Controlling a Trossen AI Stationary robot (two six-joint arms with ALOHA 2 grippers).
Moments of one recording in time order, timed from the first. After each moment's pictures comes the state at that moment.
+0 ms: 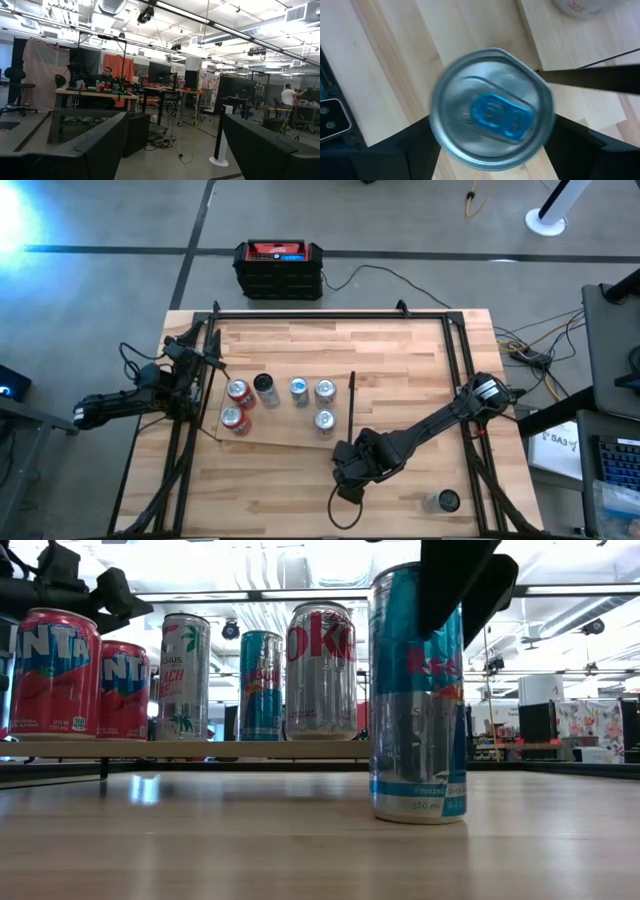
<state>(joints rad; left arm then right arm) 0.17 0.01 0.03 0.50 -0.90 0.27 0.48 1.98 1.67 -0.96 0.12 0.88</state>
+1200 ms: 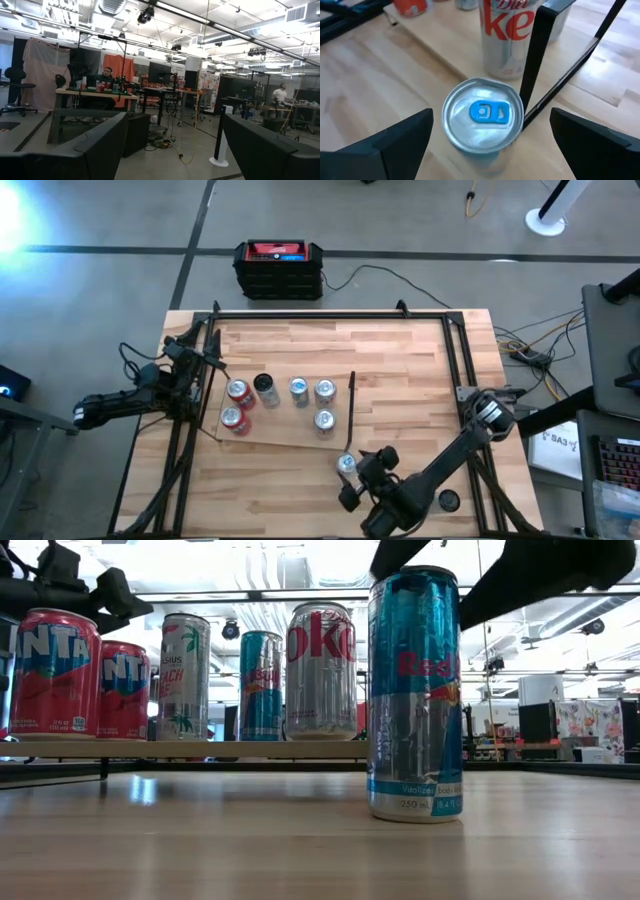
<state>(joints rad) 0.17 0.01 0.03 0.50 -0.90 0.27 0.73 2.07 1.66 -1.01 0.91 1.55</state>
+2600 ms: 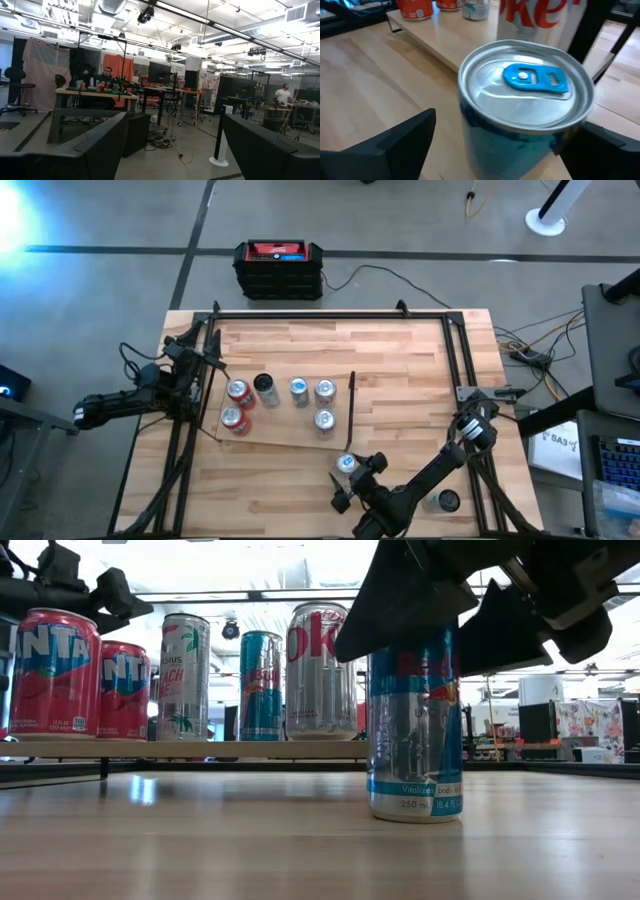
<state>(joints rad) 0.17 0.01 0.03 0.50 -0.90 0.27 0.73 2.25 1.66 -0.89 1.12 1.52</state>
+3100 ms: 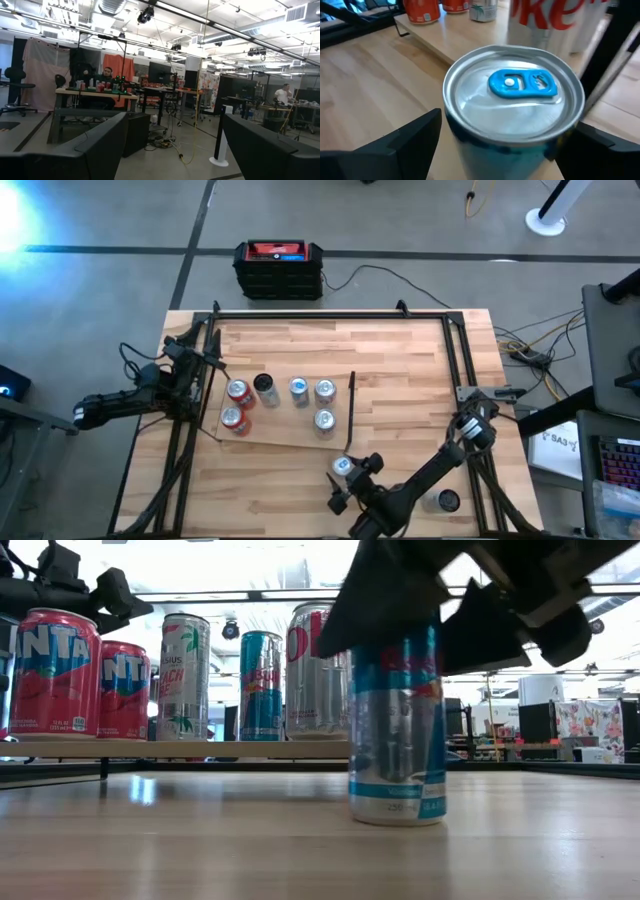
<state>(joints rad) 0.17 0.01 0.03 0.50 -0.90 0.27 0.72 2.25 1.66 -0.80 1.12 1.46</state>
